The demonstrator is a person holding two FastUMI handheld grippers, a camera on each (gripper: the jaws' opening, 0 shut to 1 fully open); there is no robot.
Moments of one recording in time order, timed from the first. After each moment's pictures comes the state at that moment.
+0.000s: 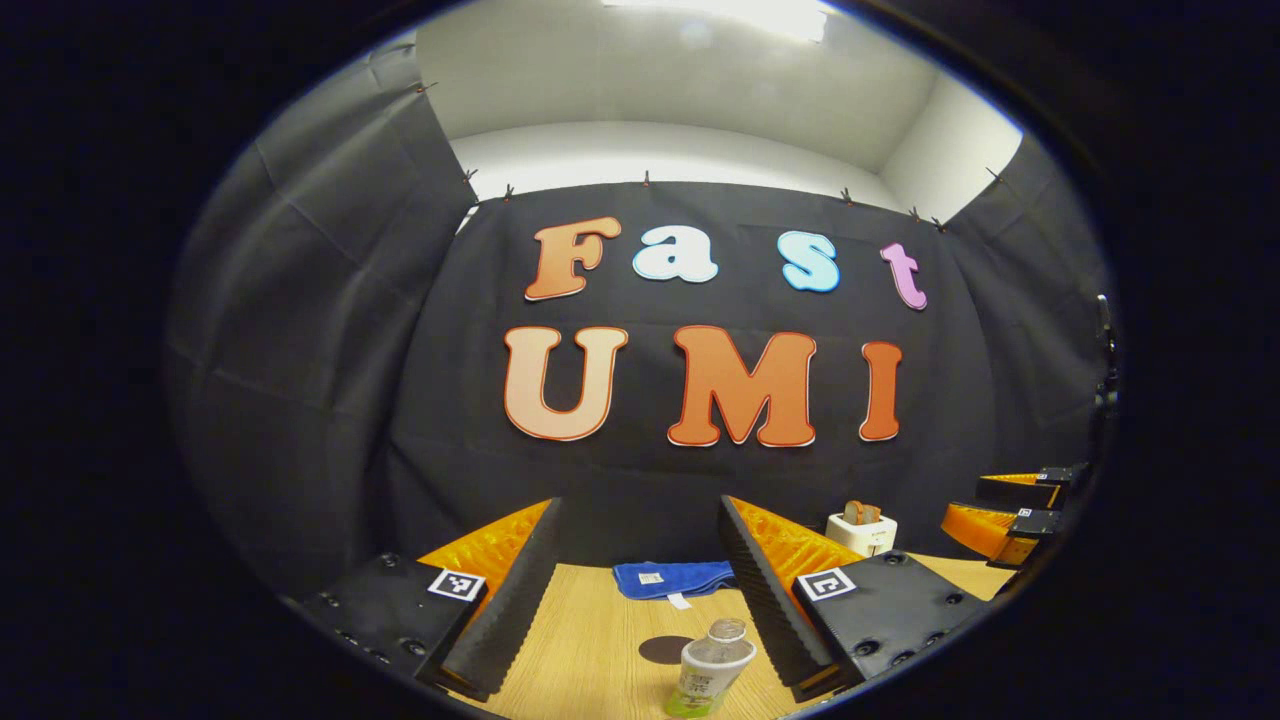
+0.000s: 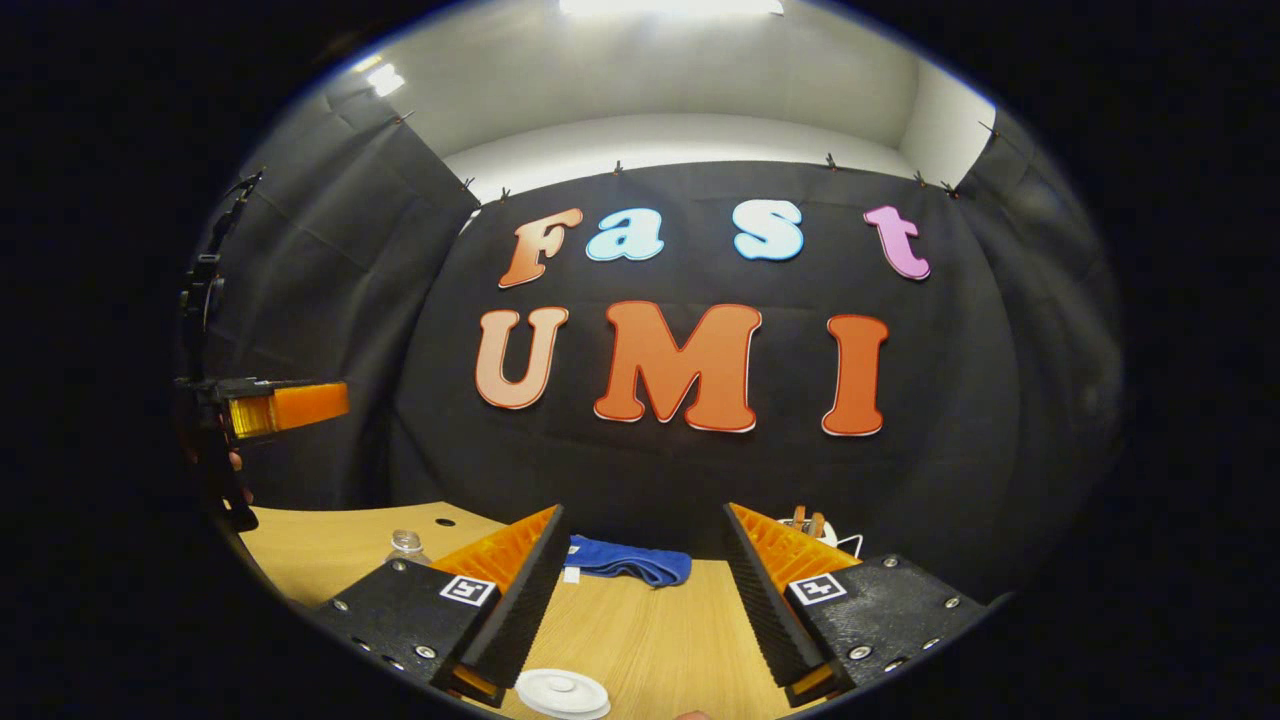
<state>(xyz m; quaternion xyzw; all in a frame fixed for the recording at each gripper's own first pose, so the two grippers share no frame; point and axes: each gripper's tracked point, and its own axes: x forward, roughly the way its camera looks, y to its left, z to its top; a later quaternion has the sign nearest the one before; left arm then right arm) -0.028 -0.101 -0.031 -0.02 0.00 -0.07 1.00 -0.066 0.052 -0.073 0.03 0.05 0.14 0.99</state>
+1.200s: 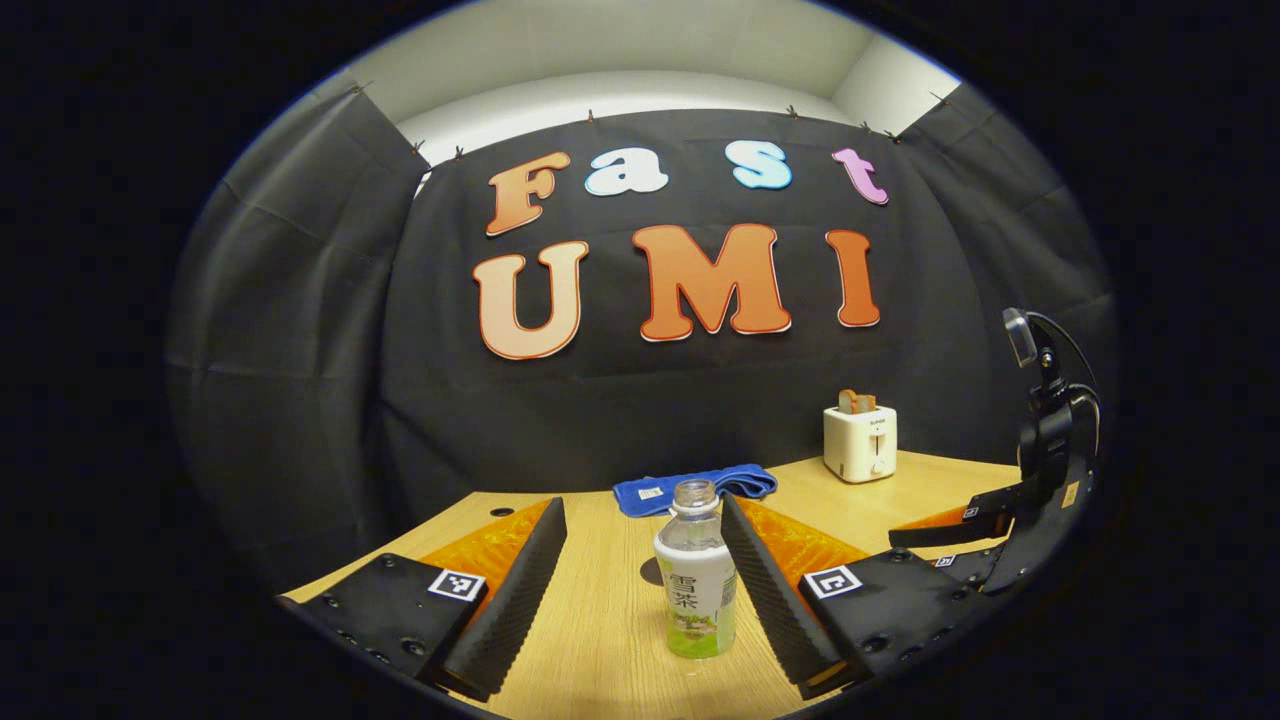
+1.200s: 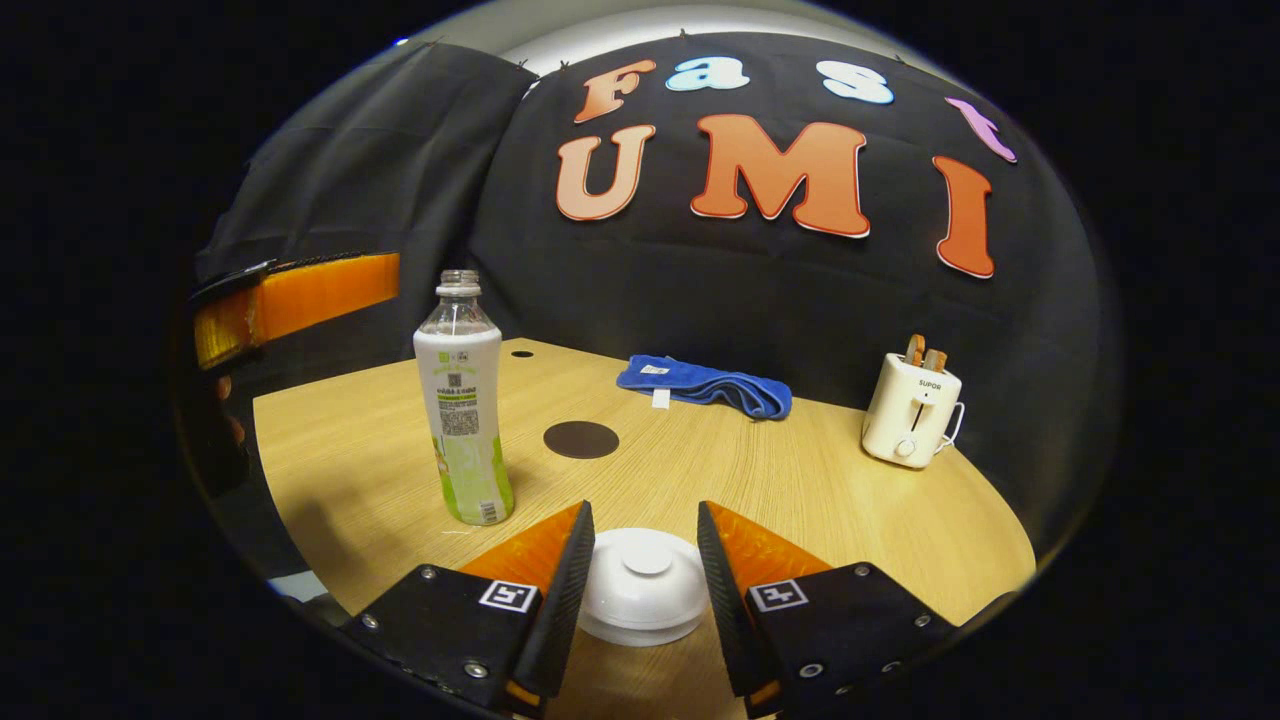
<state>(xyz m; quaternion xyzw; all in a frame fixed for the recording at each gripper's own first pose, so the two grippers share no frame) -0.067 -0.131 -0.151 0.05 0.10 -0.08 0.99 -0.124 0.121 -0.265 -0.02 0.27 0.25 0.93</state>
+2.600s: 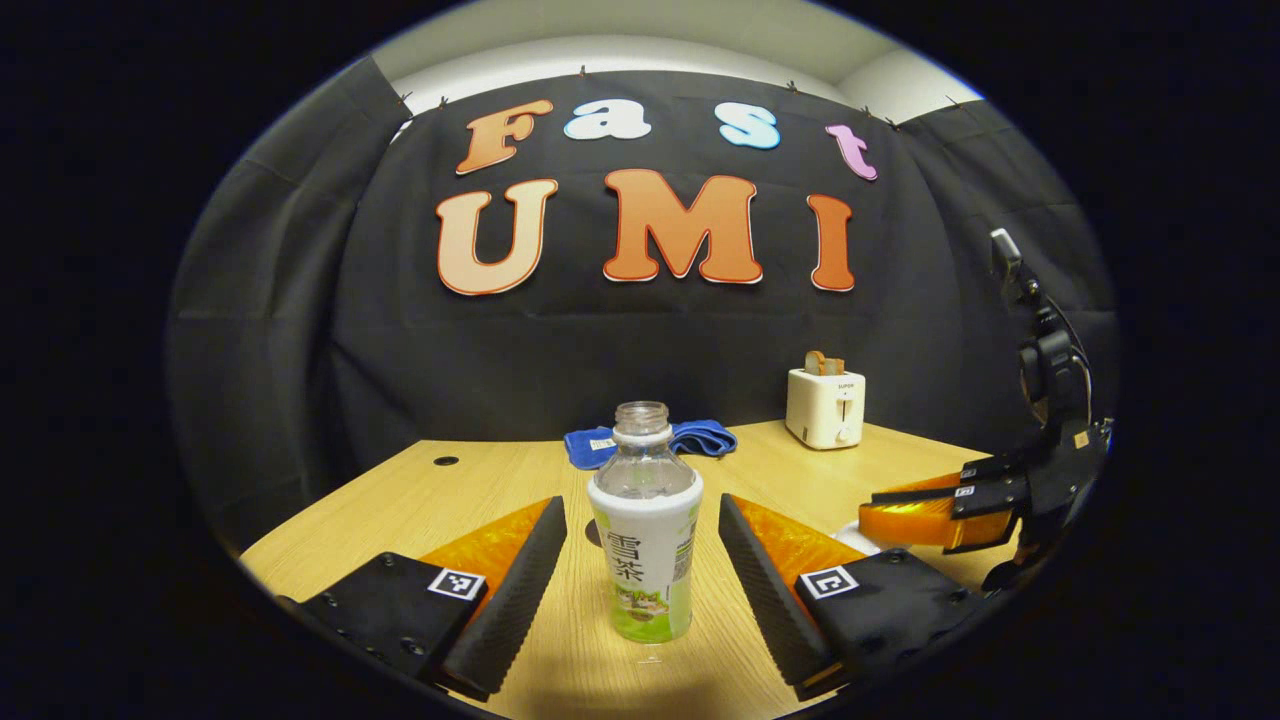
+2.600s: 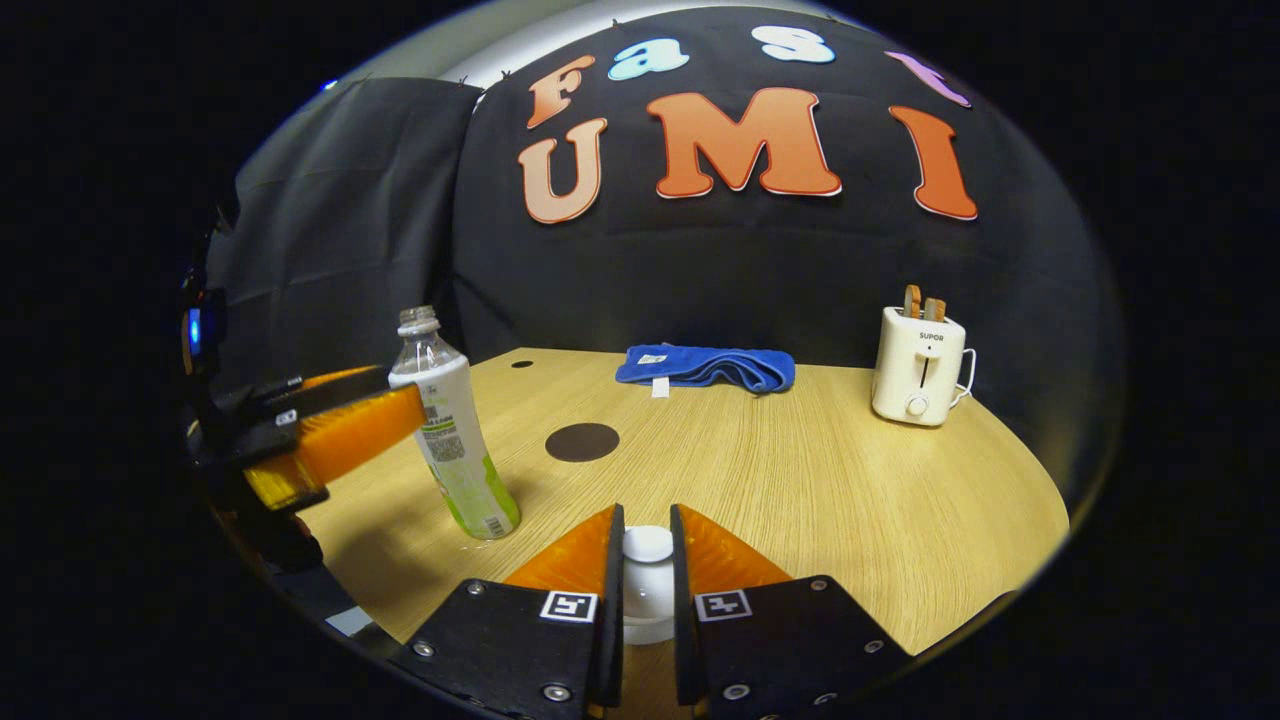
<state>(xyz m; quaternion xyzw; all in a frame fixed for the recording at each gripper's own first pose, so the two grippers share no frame) -0.056 -0.162 -0.219 0.02 0.17 -0.13 0.98 -0.111 0.100 -0.249 0.06 0.30 0.25 0.92</state>
